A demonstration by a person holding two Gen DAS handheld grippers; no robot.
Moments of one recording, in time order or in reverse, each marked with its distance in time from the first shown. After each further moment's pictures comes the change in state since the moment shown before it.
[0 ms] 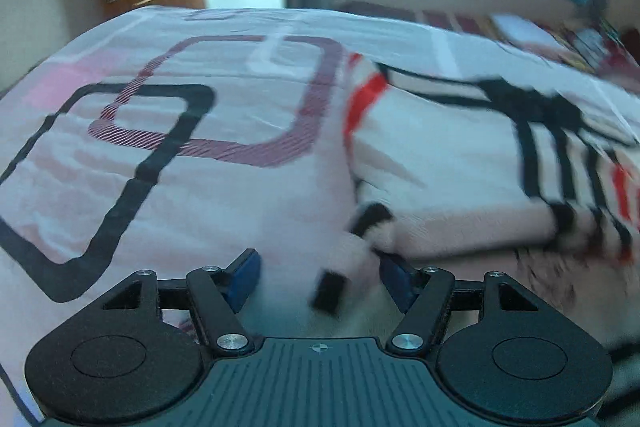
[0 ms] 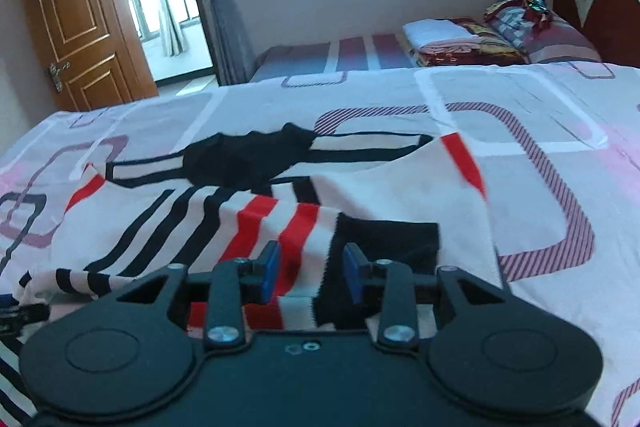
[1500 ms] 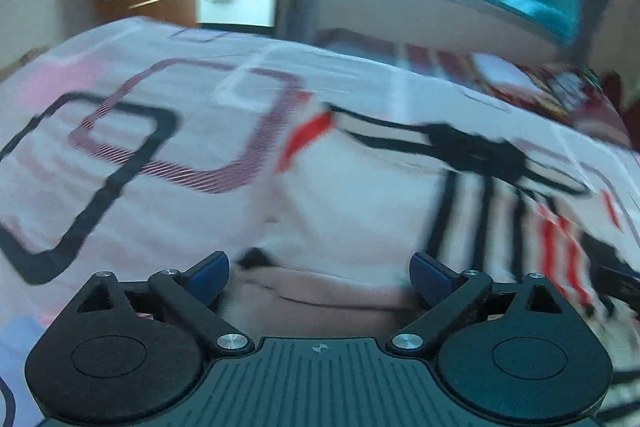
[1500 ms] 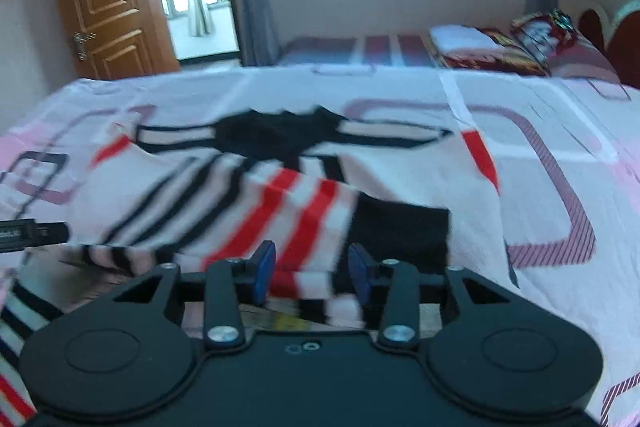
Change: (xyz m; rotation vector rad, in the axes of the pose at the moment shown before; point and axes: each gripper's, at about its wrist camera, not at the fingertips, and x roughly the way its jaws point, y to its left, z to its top) left arm -0.046 -0.046 -0.005 -0.022 -0.058 -0.135; right arm -0.024 0.019 -0.016 -0.097 0.011 0.051
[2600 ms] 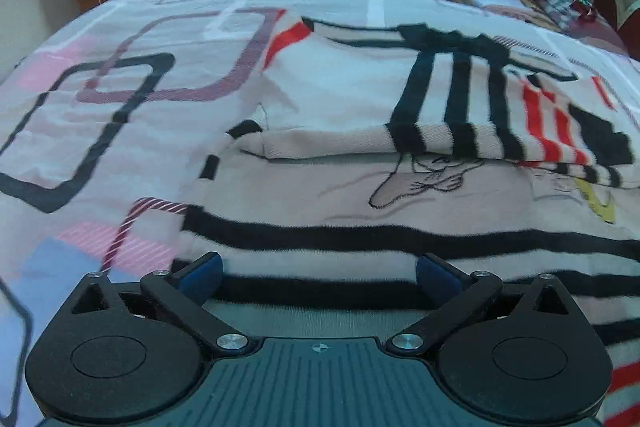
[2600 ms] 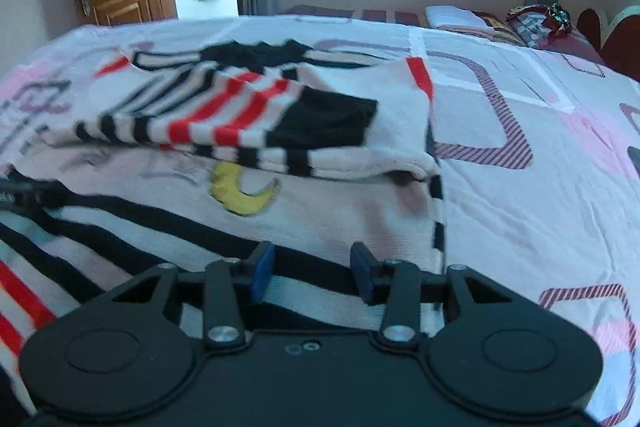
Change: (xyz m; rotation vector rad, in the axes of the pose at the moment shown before) left arm -0.031 -0.010 -0.057 0.121 0.133 0.056; right arm -0.047 -0.042 -0.068 -0.064 0.084 -0.033
